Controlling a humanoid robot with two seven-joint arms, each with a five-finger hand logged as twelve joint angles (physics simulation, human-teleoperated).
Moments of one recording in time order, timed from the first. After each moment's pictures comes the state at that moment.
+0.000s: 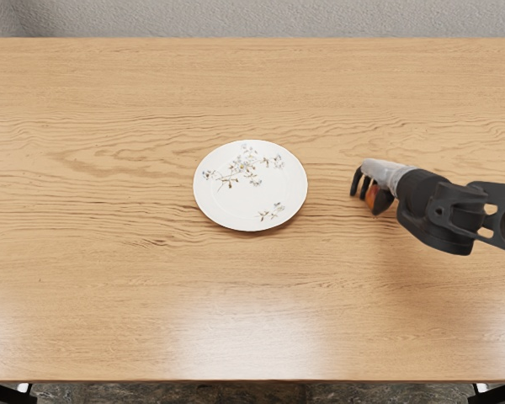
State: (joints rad) left arm 0.01 0.00 -0.04 -0.21 0.01 0.02 0.05; right arm 1.20 -0.53 -0.14 1.36 -1.01 -0.18 -0.61
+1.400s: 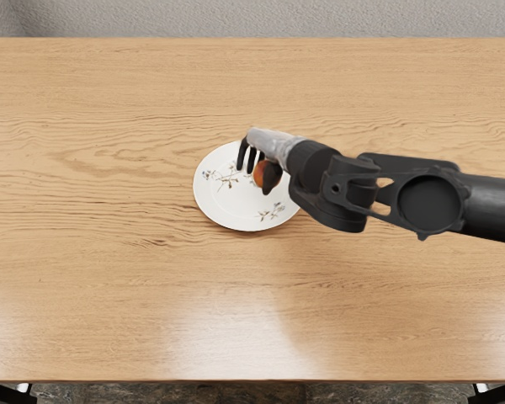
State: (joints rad) left arm 0.01 0.00 -0.04 -0.21 0.01 0.02 0.05; right arm 1.29 -0.19 0.01 1.27 -1.00 -0.18 -0.61
